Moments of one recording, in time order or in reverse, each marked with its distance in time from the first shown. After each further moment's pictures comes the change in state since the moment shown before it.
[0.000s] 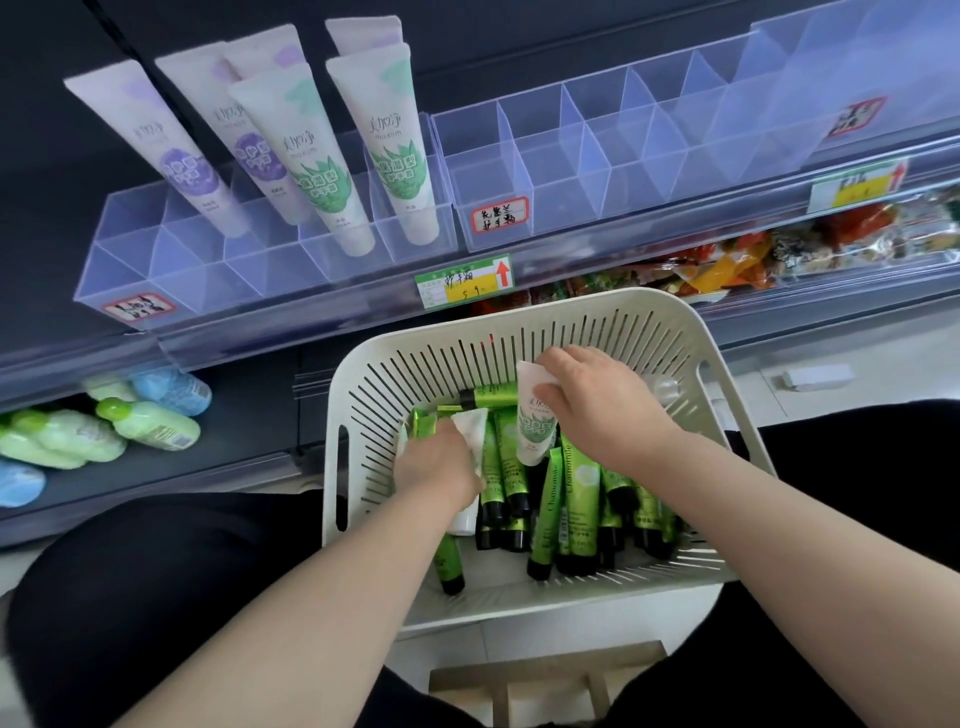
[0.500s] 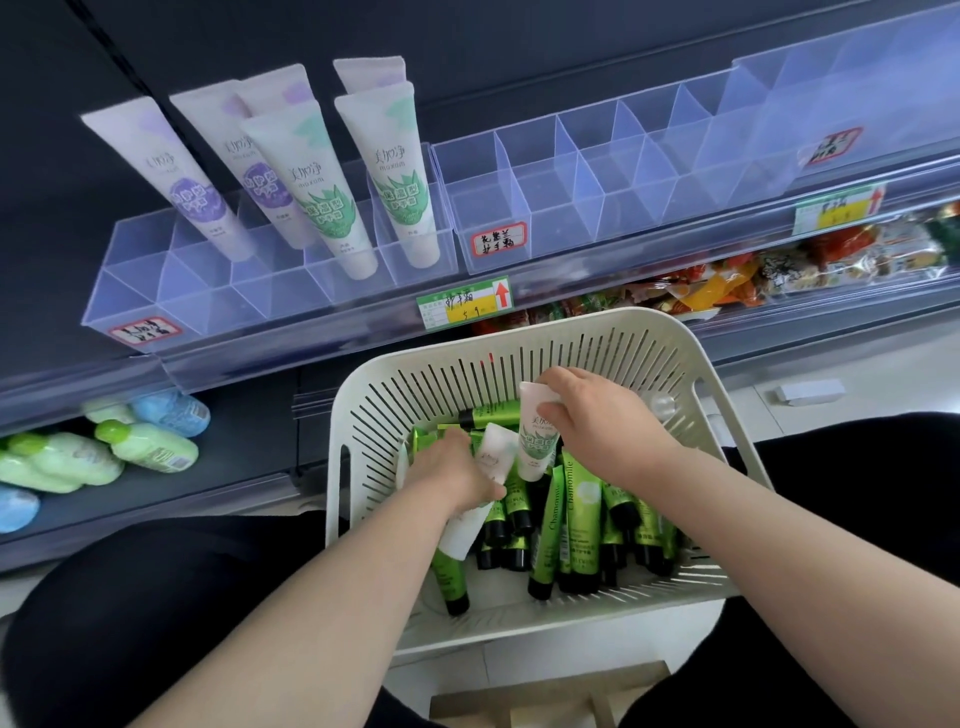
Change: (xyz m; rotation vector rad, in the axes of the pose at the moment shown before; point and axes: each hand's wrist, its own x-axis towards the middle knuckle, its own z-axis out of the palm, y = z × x) left_hand 0.009 0.006 -0.014 -0.262 -0.115 0.064; right_hand -0.001 -0.001 -0.002 0.064 -0.067 0.075
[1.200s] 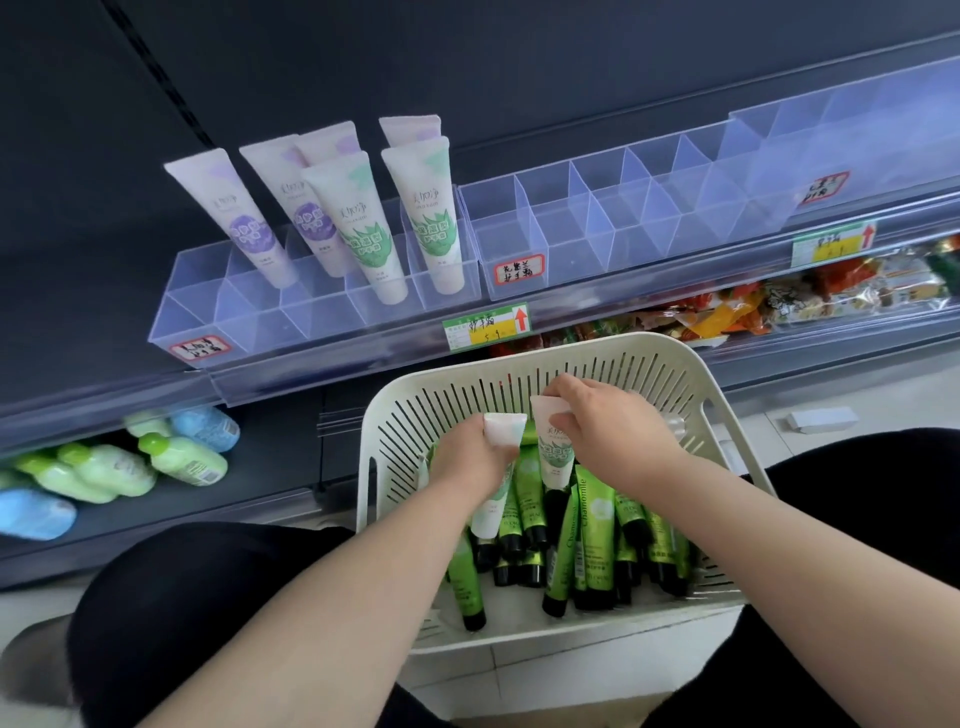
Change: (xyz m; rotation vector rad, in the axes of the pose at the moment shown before) left_hand -0.020 0.018 -0.023 -0.308 0.276 0.127; right_hand 0.003 -0.013 -0.008 -0.109 0.059 0.010
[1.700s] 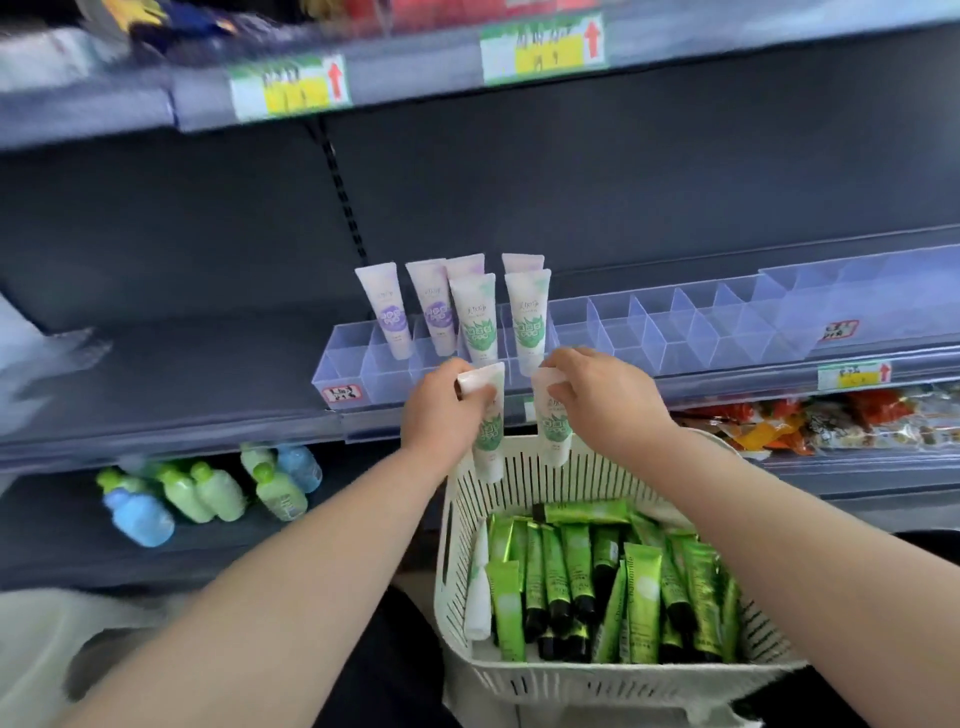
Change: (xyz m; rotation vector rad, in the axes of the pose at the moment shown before) left_hand -0.046 0.020 -0.160 -0.270 0.499 0.340; right_hand 0.032 -0.100 -0.089 -0.095 0.256 -0.172
